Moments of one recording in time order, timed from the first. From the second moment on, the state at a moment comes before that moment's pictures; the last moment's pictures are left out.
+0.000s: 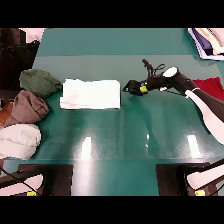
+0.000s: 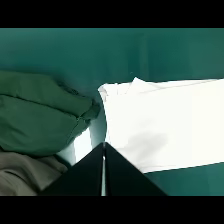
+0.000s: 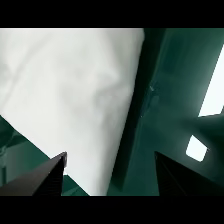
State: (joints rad) left arm -0.07 -1.32 1.97 1.55 -1.48 -1.51; right arm 0.21 -1.71 1.32 -0.60 0.99 1.23
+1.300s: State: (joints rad) left arm -0.07 -1.32 1.97 1.54 -1.53 -1.46; right arm 0.14 -1.67 1.63 -0.76 1.08 1.28
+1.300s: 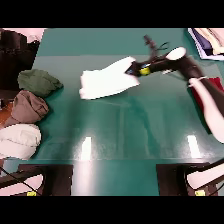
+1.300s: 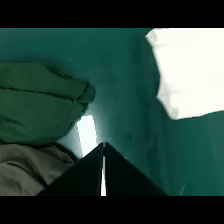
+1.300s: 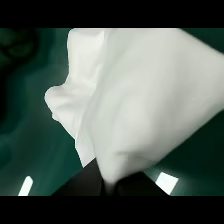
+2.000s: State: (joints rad) left arm -0.07 -1.32 1.97 1.35 -1.55 -1.51; right arm -0.60 -1.43 1.62 -1.08 1.10 1.39
